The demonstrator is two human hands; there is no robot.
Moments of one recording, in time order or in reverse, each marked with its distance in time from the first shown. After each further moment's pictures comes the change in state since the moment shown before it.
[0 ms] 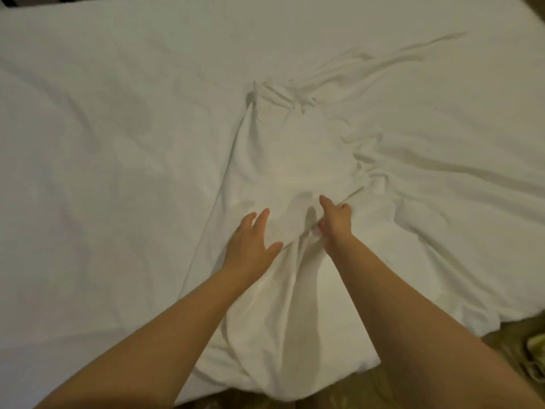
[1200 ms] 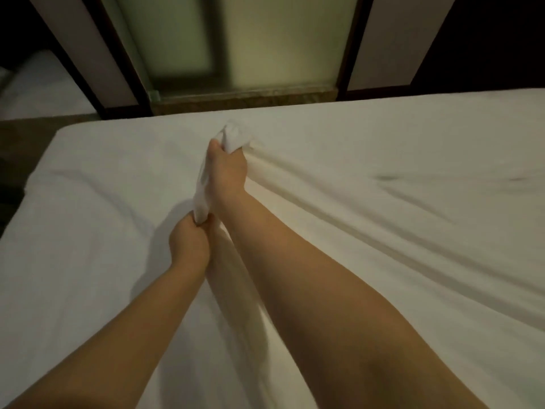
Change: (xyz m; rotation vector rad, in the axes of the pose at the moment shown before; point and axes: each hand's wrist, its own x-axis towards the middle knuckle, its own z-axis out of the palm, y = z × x) left_hand 0.225 -0.153 -0.334 -0.731 0.606 -0.383; right_hand -0.042 -0.184 0.520 0.004 -0.488 -0.318
